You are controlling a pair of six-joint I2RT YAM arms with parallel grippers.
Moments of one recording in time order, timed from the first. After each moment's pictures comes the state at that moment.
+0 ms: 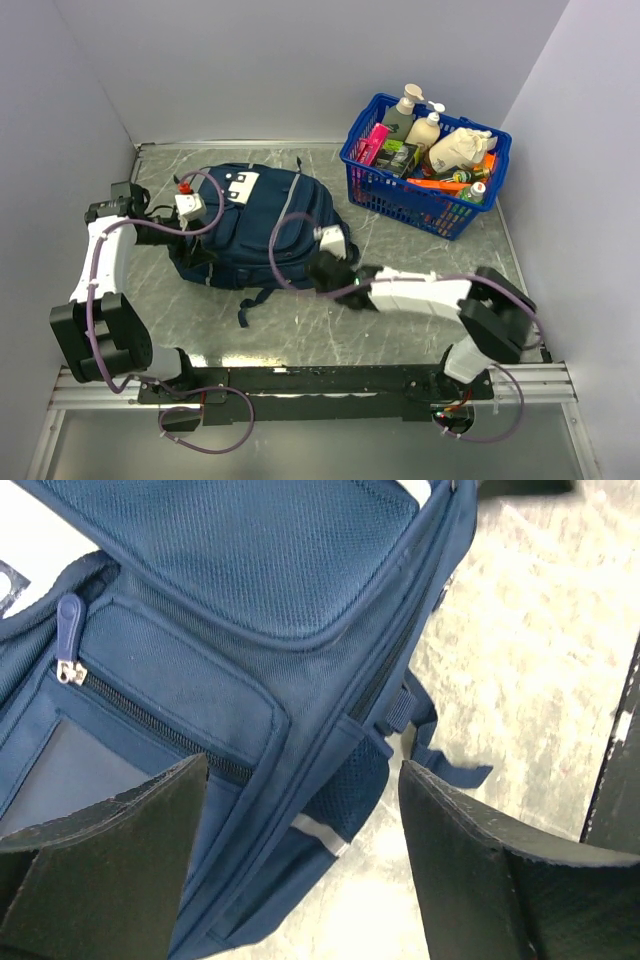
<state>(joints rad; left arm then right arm) 0.25 1.39 1.17 -1.11 1.02 1.26 0.97 1.60 0.94 -0.29 0.50 0.59</state>
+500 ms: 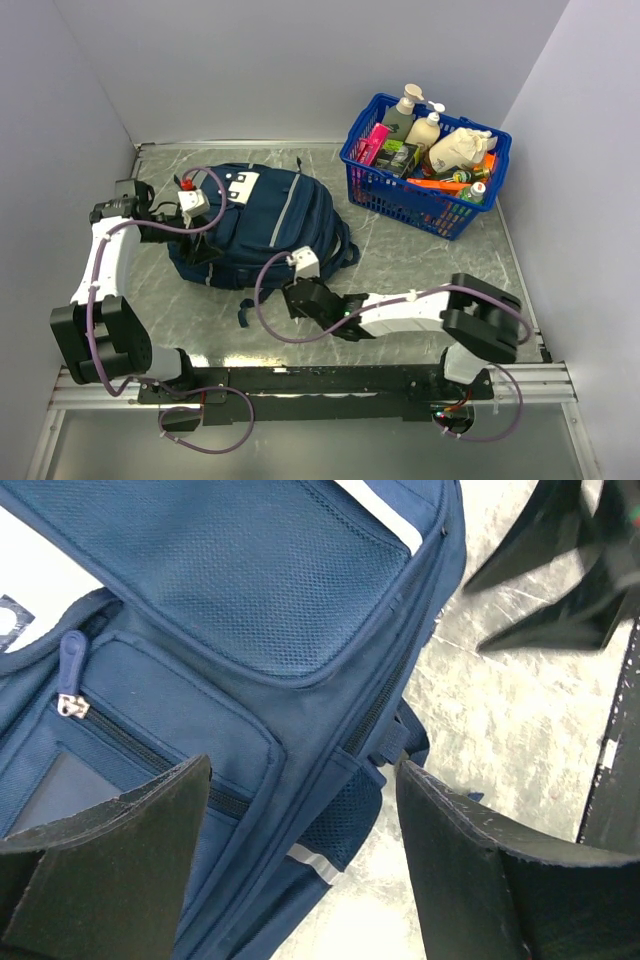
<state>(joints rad) 0.21 1.38 1.16 -1.05 1.05 1.17 1.21 1.59 0.78 0.17 0.53 0.47</state>
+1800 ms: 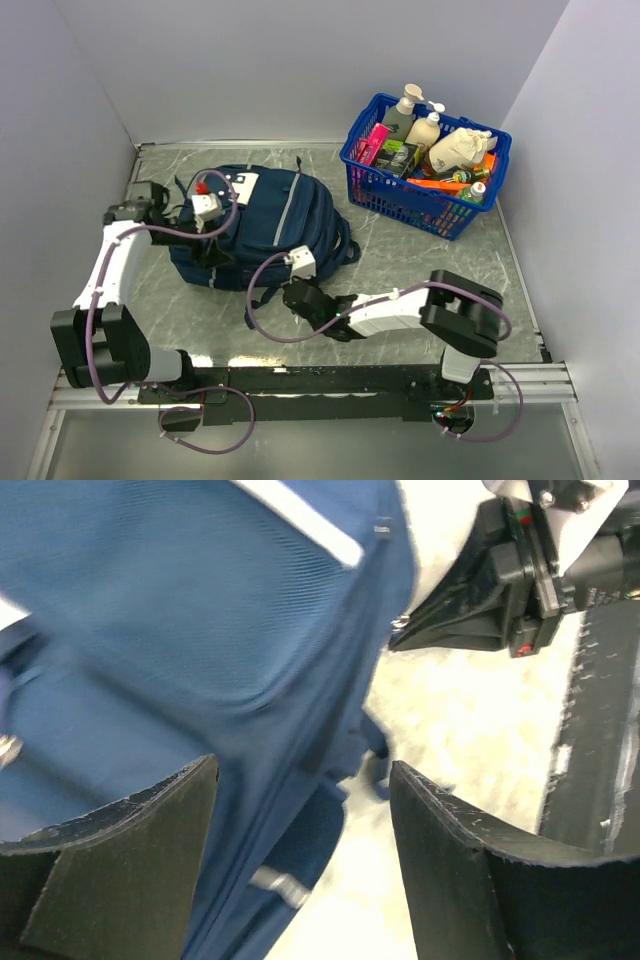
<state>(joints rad) 0.14 1.36 1.15 -1.04 1.06 1.10 1.21 1.75 0.84 0.29 0.63 0.47</state>
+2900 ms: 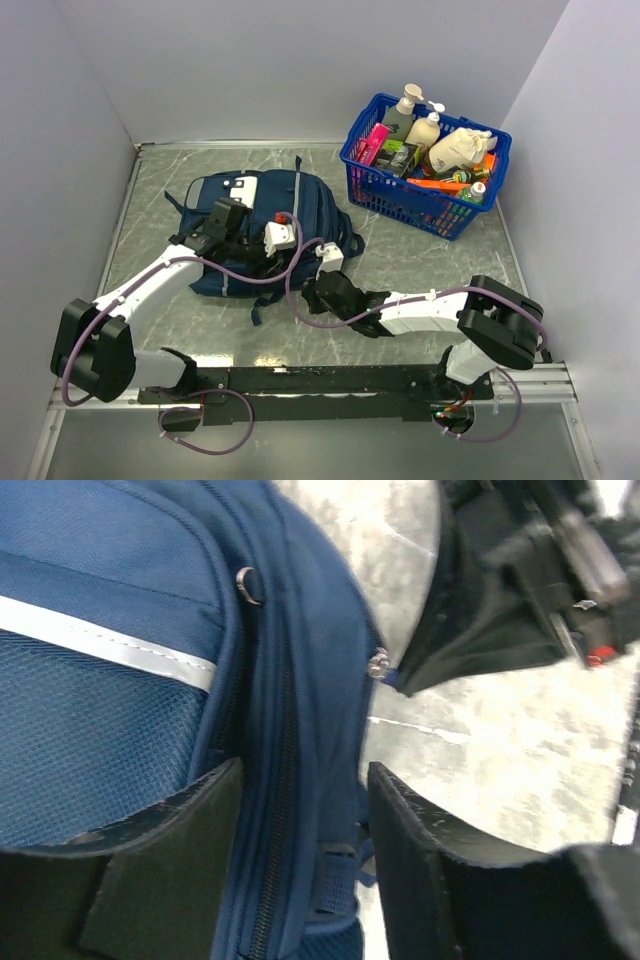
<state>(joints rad) -0.44 1.31 0.91 -0.45 0.67 0.68 1.10 1.51 0.63 0.30 0.36 0.63</state>
